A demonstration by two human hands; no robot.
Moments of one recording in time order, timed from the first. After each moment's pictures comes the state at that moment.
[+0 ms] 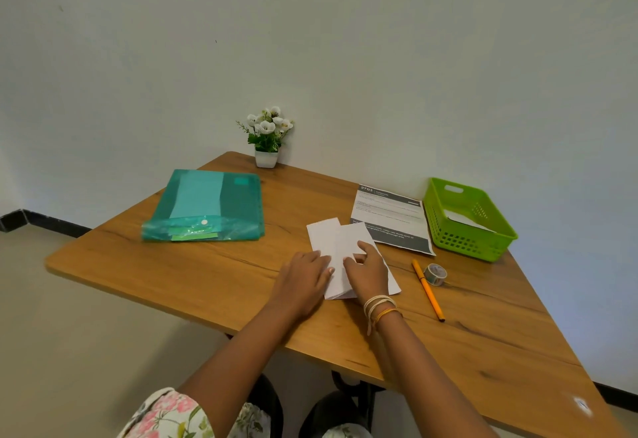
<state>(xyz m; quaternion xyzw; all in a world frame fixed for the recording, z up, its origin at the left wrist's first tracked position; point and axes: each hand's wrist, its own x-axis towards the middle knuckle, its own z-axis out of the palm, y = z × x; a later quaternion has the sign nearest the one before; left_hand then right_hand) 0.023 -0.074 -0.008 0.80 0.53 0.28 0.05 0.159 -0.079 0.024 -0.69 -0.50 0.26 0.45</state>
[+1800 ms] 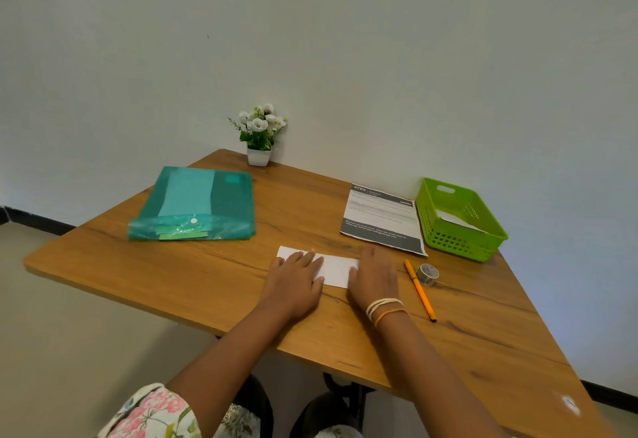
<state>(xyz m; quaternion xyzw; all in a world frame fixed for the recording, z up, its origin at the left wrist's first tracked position) 0.023 -0.075 -0.010 0.81 0.55 0.18 0.03 0.188 -0.085 0.022 -0.74 -0.65 -0.07 0.18</state>
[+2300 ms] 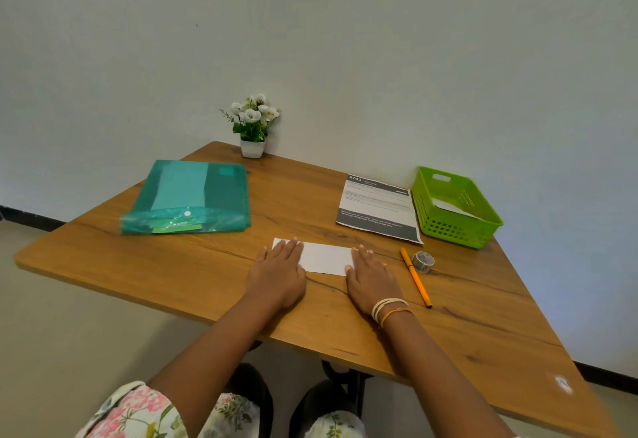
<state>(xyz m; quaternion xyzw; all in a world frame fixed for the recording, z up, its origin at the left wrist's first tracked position) 0.010 -0.073 -0.009 0.79 0.60 0.10 0.07 0.207 -0.098 0.005 -0.71 -0.70 0.05 0.06</state>
